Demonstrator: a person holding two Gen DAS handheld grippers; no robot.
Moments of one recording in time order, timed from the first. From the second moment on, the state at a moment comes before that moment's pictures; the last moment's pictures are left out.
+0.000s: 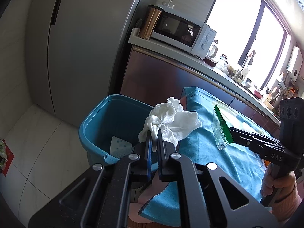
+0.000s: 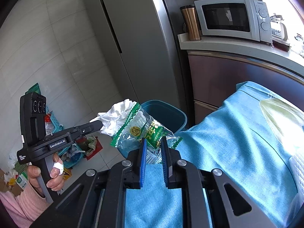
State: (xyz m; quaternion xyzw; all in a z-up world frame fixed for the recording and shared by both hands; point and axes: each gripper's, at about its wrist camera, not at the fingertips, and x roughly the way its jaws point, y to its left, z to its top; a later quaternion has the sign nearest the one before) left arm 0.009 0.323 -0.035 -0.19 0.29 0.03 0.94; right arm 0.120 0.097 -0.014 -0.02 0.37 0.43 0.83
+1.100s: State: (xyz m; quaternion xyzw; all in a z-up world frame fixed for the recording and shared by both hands) left arm 0.041 0.333 -0.057 -0.20 0.32 0.07 0.92; right arm 0.149 0.160 -0.028 -0.04 0.40 0.44 0.80
